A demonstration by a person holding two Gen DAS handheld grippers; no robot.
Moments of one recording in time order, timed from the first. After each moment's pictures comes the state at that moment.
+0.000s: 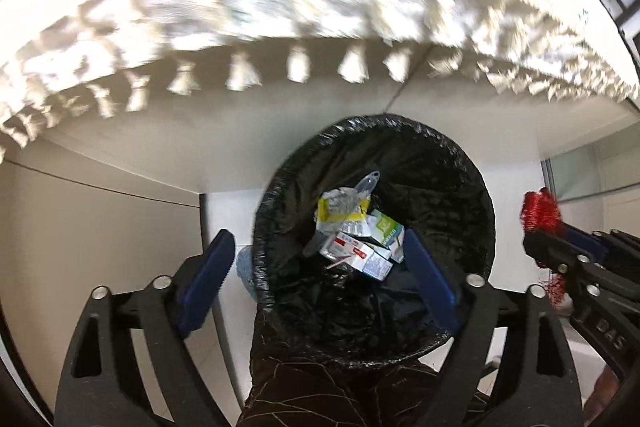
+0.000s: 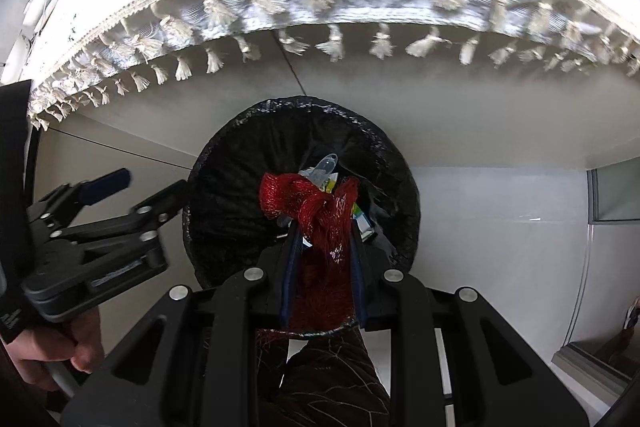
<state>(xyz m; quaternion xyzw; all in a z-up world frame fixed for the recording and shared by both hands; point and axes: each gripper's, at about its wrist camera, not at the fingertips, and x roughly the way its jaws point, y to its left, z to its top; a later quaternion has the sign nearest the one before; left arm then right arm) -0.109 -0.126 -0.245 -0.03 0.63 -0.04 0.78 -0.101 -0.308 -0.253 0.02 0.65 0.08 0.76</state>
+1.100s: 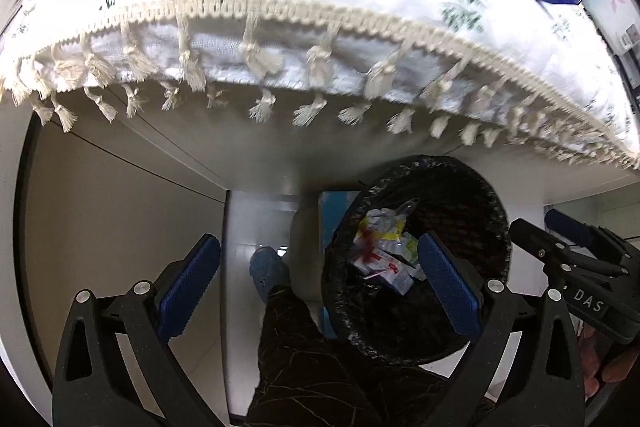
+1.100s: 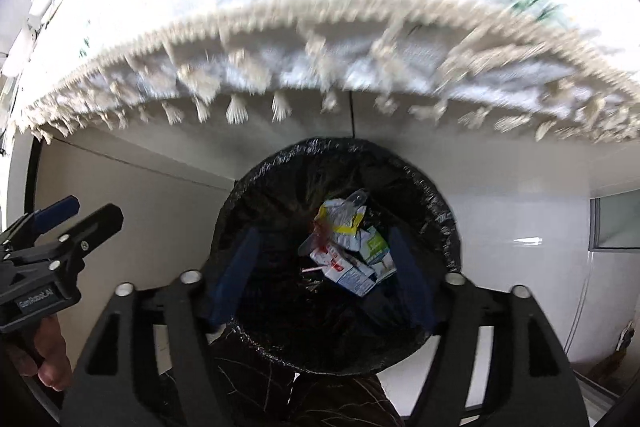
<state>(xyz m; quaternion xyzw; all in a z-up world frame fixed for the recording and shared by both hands) -0.105 -0.040 -0.217 -0.08 0.61 0.01 0.78 -0.072 -0.256 -0.223 0.00 0.62 0.09 0.78</state>
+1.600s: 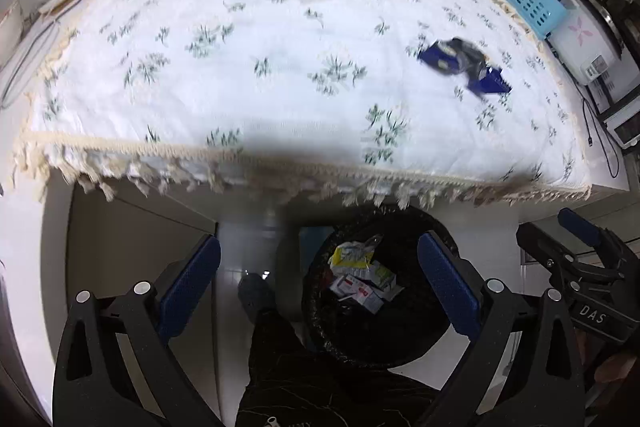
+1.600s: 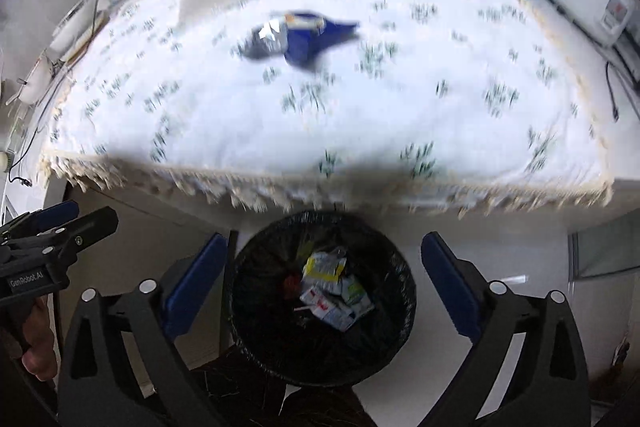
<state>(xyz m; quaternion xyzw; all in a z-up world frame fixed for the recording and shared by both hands) -0.085 -0.033 -0.119 -0.09 0.57 -0.01 0.81 -0.064 -0.263 -0.115 -0.02 0.54 0.08 0.84</state>
